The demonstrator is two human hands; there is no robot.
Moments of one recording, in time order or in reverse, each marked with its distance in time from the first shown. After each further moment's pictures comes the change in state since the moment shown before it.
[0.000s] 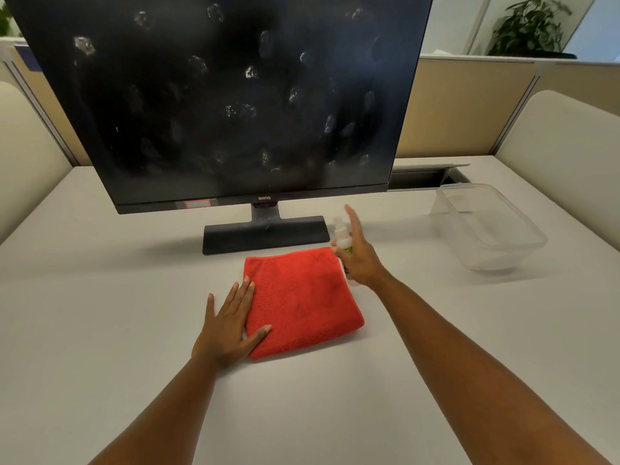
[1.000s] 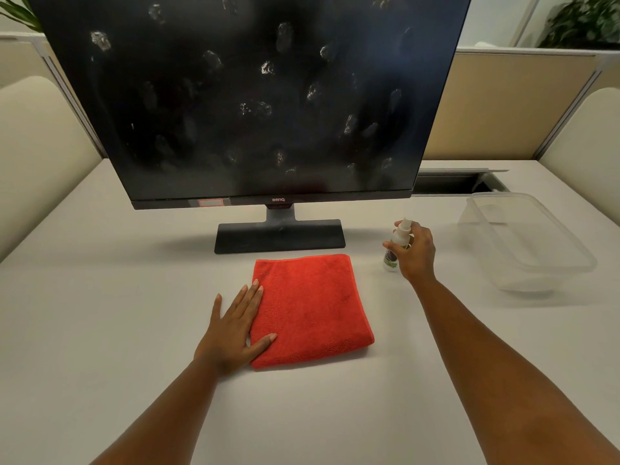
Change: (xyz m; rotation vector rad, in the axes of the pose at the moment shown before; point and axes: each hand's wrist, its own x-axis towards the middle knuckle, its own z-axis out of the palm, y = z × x) left_hand 0.002 0.001 0.001 0.019 0.022 -0.020; right_hand 0.043 0.059 -0.039 -0.023 0.400 0.205
